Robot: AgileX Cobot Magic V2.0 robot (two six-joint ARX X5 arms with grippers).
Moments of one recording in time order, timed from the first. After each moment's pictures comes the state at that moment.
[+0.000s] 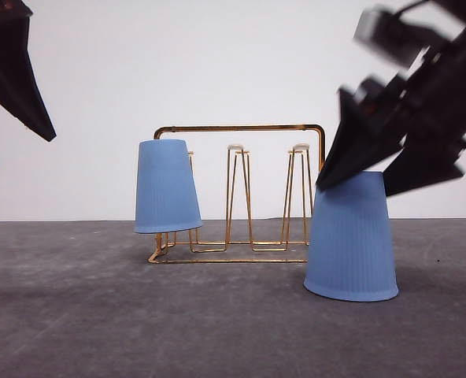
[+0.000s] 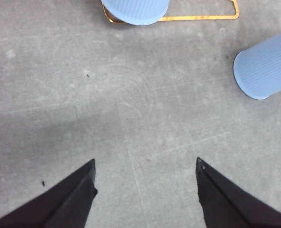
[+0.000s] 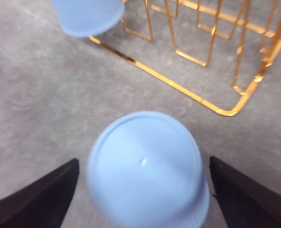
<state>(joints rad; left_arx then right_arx) -0.44 0.92 0.74 -0.66 0.18 -0.31 0.40 1.27 0.65 -0.07 -0.34 -0.02</state>
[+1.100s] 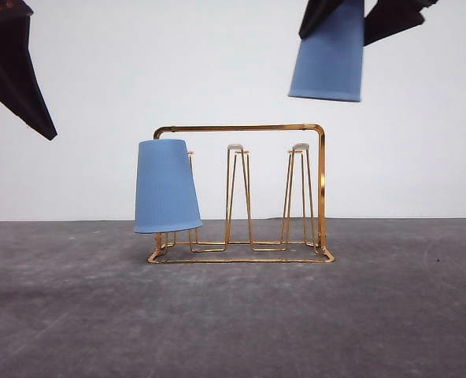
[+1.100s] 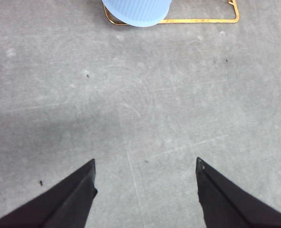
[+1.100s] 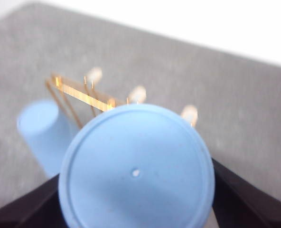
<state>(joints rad) -0.44 0.92 0.74 -0.66 0.18 -0.33 0.41 1.31 1.21 -0.35 -0.15 0.05</state>
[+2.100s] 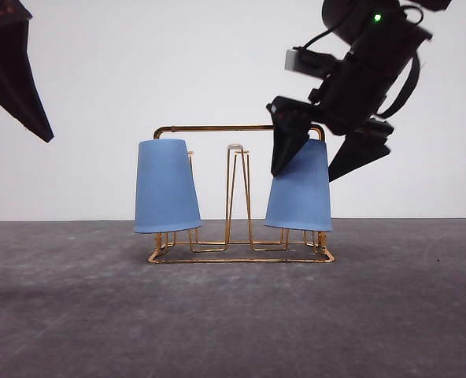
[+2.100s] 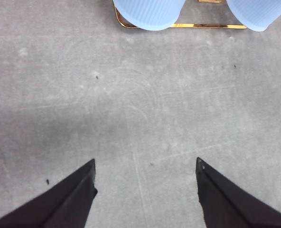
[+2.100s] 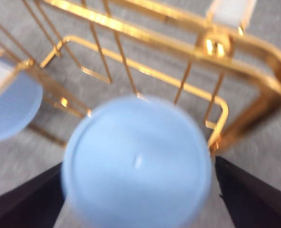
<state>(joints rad) -0.44 0.92 0.74 -0.66 0.15 -0.36 0.41 1.66 1.21 -0.34 -0.15 0.06</state>
